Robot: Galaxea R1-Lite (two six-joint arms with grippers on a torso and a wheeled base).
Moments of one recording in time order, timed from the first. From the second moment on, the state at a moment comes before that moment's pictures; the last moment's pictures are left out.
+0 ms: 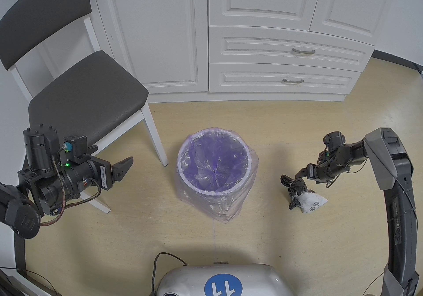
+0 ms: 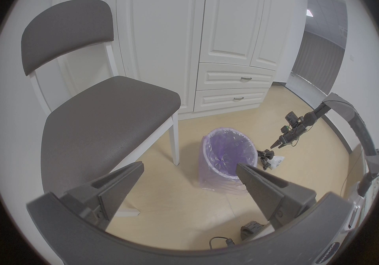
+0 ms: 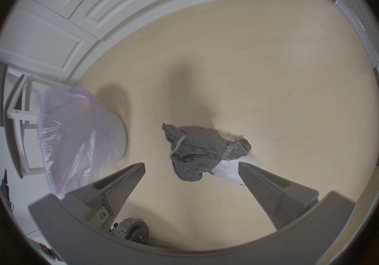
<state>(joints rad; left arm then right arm) -0.26 1.59 -0.49 -0.81 -0.02 0.06 -0.02 2.67 -1.84 0.13 0.21 0.18</state>
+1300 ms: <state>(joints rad) -0.26 1.64 -0.48 -0.85 -0.02 0.06 0.01 2.87 -1.91 0.10 0.08 0.15</state>
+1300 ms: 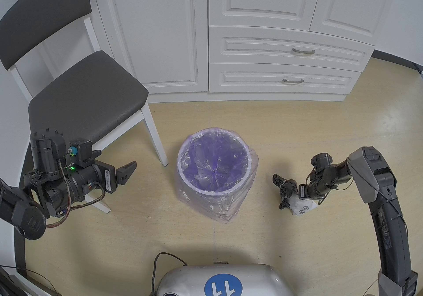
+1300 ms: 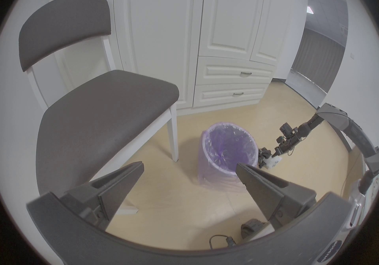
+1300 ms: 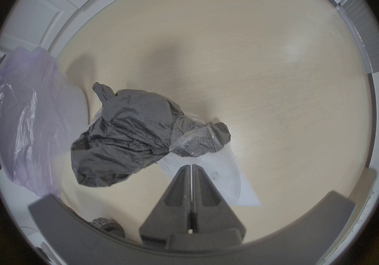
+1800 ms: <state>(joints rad) -0.26 1.80 -0.38 -1.43 -0.07 0.05 0.00 2.82 -1.84 0.09 0.08 0.16</state>
